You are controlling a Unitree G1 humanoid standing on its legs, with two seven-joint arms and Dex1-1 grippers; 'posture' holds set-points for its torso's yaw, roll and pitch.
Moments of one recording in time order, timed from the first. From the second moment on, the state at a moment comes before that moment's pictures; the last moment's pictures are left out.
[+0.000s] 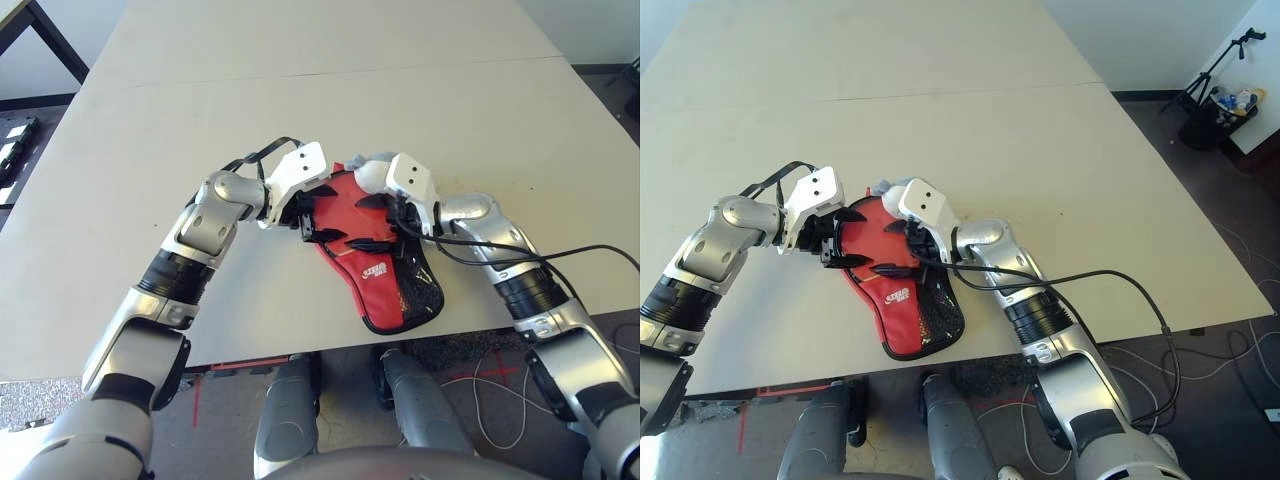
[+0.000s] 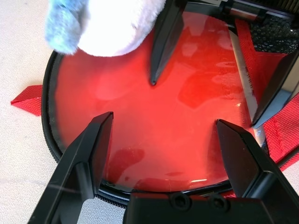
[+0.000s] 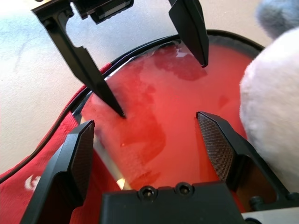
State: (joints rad) left arm -0.73 0.57 -0.29 0.21 -0.03 0.35 -1.14; right arm -0.68 -0.41 0.33 0.16 0.12 0.47 1.07
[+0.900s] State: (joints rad) left arm -0.73 0.56 -0.30 0.21 -0.03 0.36 -1.15; right arm -0.88 -0.68 0.15 0.27 0.28 0.46 1.29
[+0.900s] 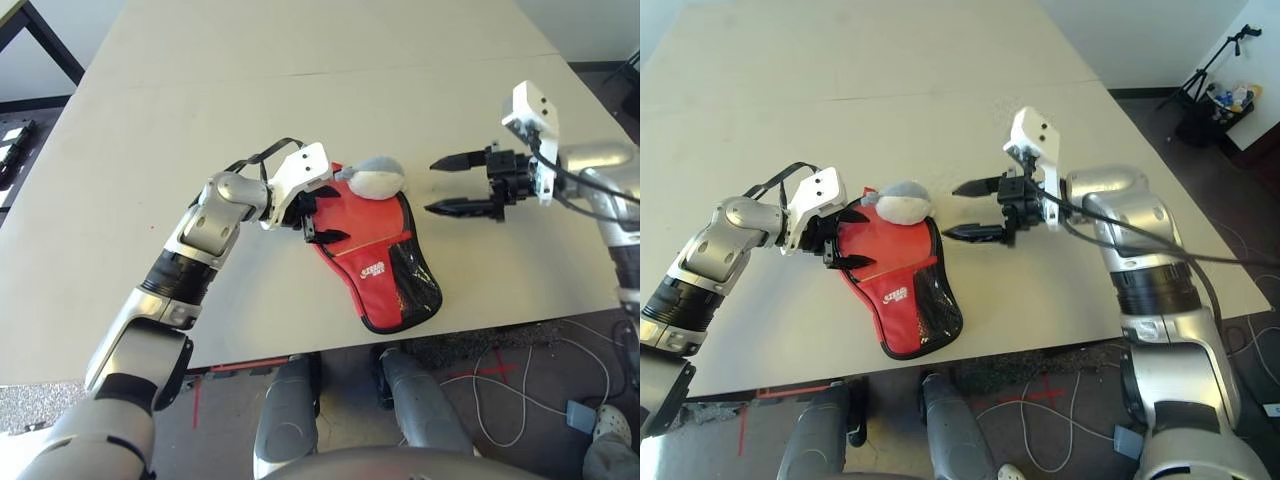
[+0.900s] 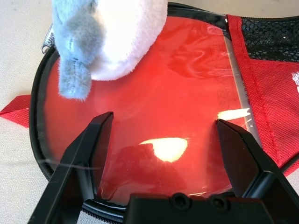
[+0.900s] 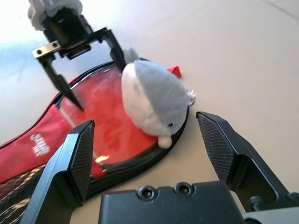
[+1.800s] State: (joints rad) left arm -0.73 0.55 -0.30 0.20 -0.03 0.37 -1.15; right arm -1.00 -0.41 0.22 0.72 0.04 0.15 1.19
